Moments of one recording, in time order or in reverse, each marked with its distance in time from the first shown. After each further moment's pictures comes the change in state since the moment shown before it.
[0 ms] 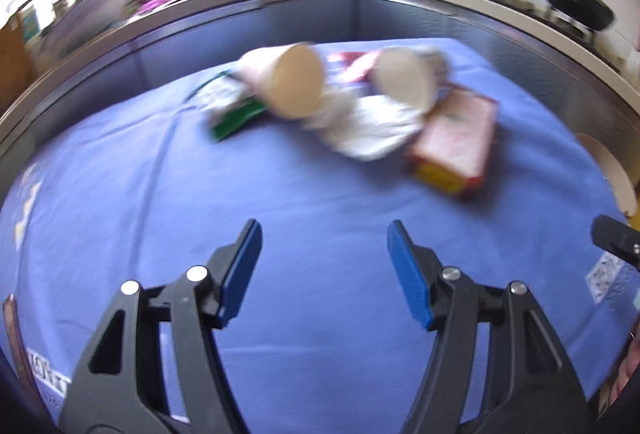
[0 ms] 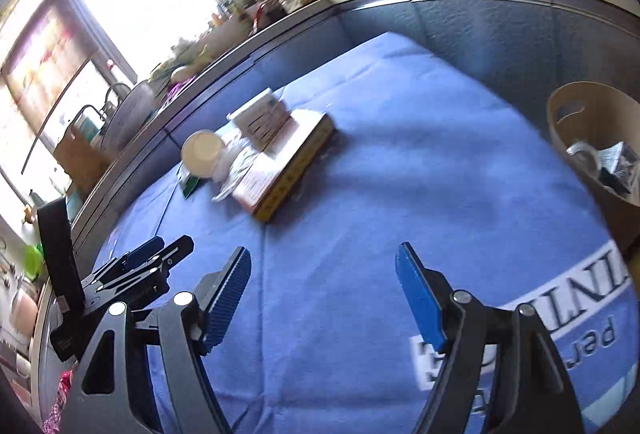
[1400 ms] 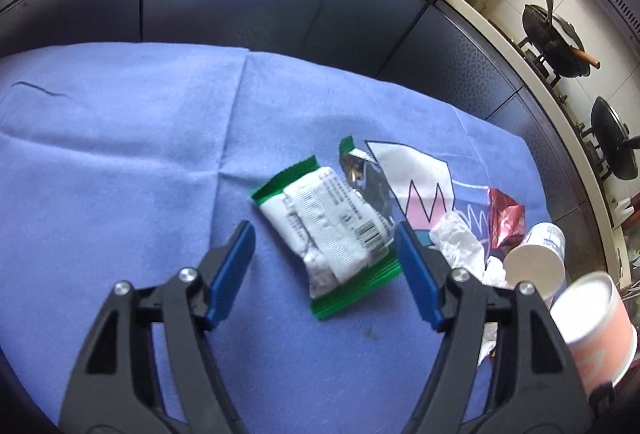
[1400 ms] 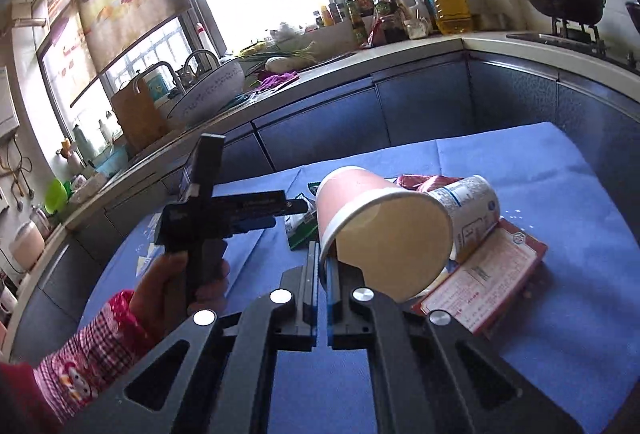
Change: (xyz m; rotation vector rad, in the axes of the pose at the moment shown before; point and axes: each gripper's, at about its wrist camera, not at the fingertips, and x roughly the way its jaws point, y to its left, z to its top) left arm 0.138 0.133 0.126 -0.341 0.192 -0.256; right arm 0.040 0.145 0.057 -0.289 -0.093 0.132
